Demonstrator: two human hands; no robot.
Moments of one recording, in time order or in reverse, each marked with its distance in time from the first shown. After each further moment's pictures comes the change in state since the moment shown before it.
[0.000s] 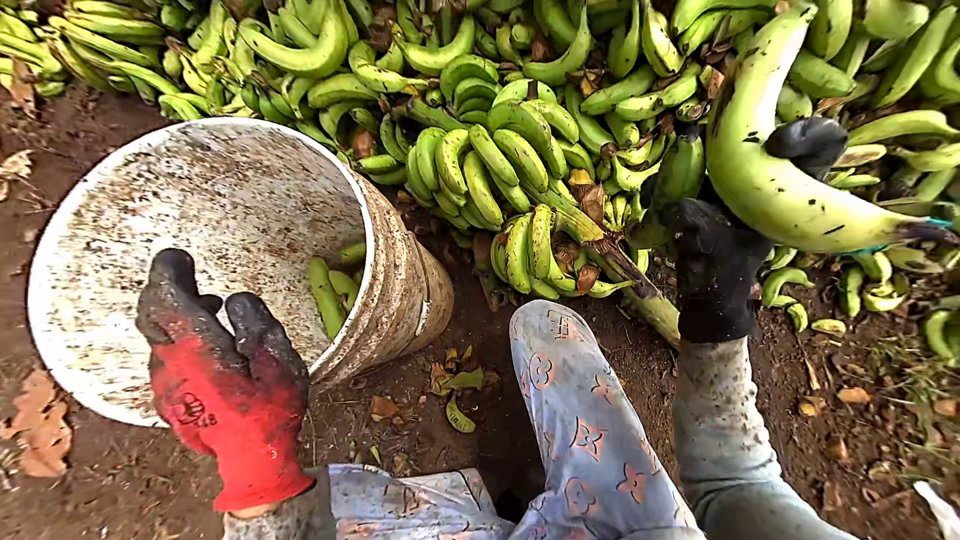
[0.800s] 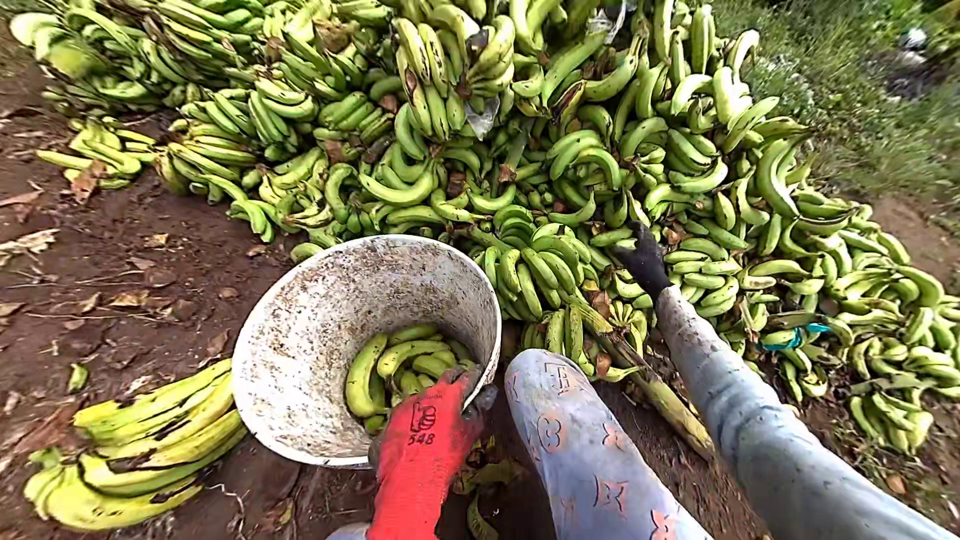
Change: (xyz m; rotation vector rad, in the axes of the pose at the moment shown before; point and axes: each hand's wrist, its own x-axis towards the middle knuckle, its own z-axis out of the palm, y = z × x) left_hand 0.017 0.053 -0.045 0.001 -0.711 0.308; right_hand 0.097 0.111 0.017 -1.292 -0.181 0.522
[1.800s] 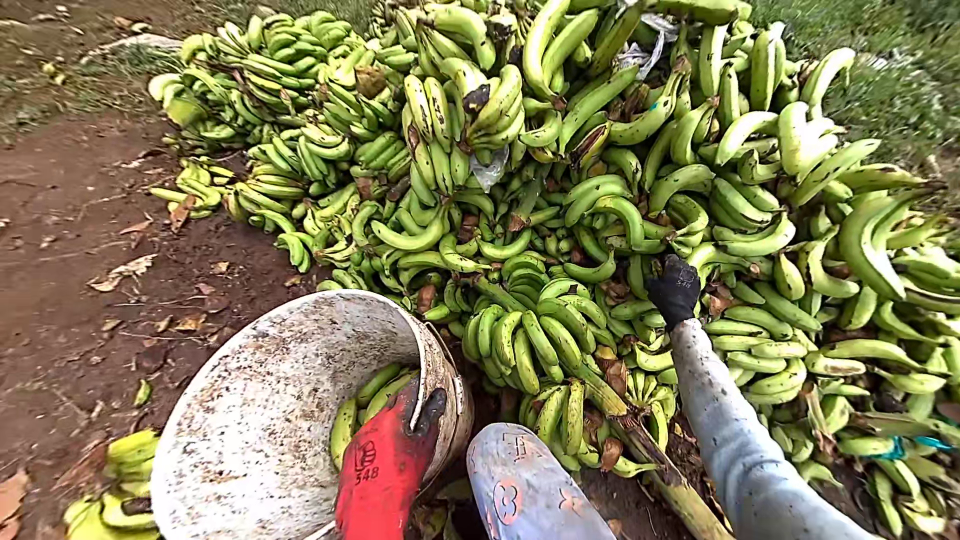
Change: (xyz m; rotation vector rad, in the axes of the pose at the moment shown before) left_hand 0.100 0.032 -0.008 -0.139 0.417 -0.295; right_hand 0.128 0.027 0.007 -0.338 0.012 0.126
